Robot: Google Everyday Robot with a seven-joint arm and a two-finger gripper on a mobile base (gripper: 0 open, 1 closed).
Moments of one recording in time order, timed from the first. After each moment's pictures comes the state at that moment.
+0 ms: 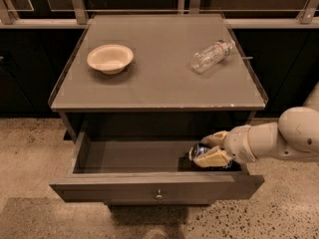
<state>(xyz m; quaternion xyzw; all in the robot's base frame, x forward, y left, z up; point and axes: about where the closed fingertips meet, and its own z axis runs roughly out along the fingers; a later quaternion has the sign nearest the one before) 0.498 -0.156 0.696 -0.47 0.78 0.22 0.35</state>
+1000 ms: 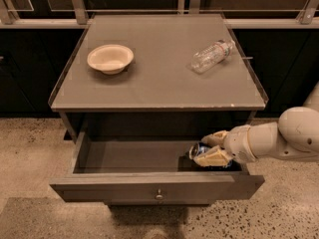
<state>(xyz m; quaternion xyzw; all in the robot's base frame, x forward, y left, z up) 0.498 -0.156 0.695 -0.47 0.78 0.22 0.35</state>
